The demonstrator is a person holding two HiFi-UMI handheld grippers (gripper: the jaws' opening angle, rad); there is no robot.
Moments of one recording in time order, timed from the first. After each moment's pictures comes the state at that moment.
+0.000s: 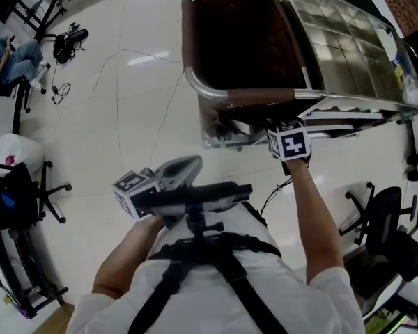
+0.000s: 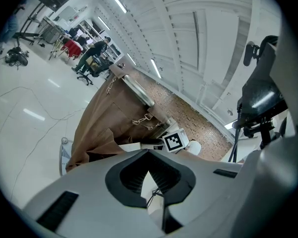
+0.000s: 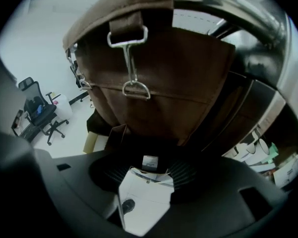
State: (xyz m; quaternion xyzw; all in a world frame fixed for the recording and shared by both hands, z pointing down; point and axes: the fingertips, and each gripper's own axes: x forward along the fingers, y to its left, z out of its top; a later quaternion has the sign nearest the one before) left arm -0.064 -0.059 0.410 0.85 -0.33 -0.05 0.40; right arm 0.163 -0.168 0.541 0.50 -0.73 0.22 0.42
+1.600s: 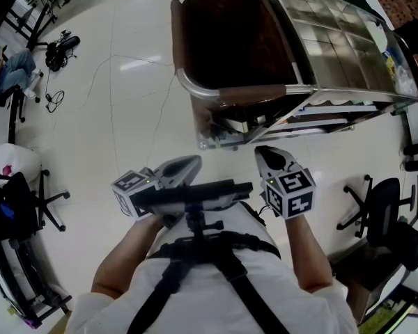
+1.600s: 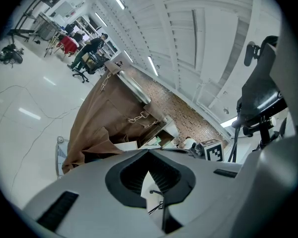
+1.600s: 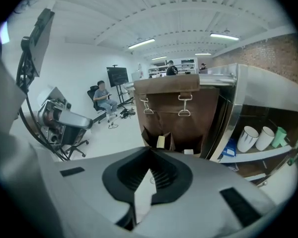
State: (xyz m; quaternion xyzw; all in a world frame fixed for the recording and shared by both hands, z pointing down) left arm -0.055 -0.058 0.408 0.86 -0.30 -0.05 0.40; right arm 0.097 -0.059 0.451 0.47 -0.81 0.22 0.27
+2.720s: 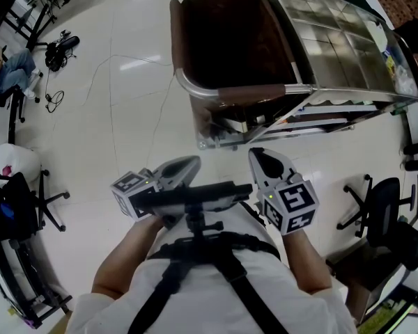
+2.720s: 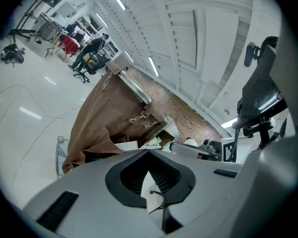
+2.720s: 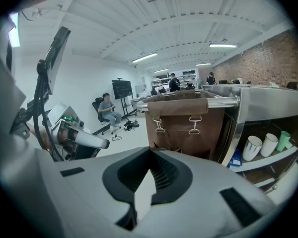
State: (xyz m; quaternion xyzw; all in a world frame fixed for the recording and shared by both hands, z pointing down) left arm -0.055 -0.057 0.409 0.86 -0.30 -0.05 0.40; right arm 0.070 -0.050 0.399 0.47 -0.84 0.20 0.20
